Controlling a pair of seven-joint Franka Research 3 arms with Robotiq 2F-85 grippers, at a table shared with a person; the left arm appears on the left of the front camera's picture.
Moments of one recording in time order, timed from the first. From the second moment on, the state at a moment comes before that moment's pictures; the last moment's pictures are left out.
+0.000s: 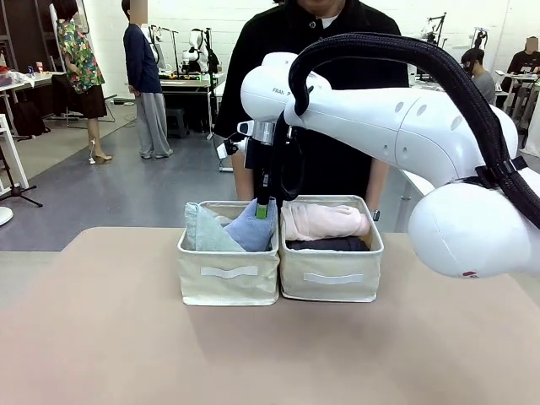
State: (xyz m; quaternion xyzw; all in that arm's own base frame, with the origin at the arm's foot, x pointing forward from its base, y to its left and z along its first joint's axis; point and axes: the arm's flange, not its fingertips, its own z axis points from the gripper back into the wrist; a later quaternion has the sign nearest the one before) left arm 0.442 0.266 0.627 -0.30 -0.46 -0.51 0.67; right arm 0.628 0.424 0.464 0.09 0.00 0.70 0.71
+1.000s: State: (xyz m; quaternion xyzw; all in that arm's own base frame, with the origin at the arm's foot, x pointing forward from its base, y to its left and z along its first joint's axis) left arm 0.442 0.266 0.627 -0.30 -0.46 -0.51 0.67; right arm 0.627 0.423 0.478 0.09 -0.01 0.71 0.70
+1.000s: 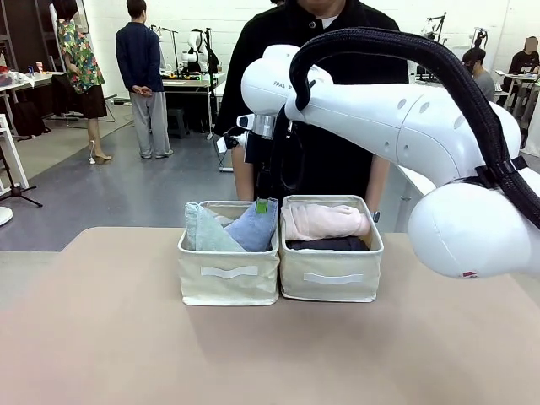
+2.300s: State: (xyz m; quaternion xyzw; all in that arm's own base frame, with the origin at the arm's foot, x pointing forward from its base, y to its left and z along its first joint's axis) left arm 0.442 0.267 0.627 -0.30 -0.46 -0.51 0.67; right arm 0.401 0.091 0.616 0.00 -0.17 0.50 0.85
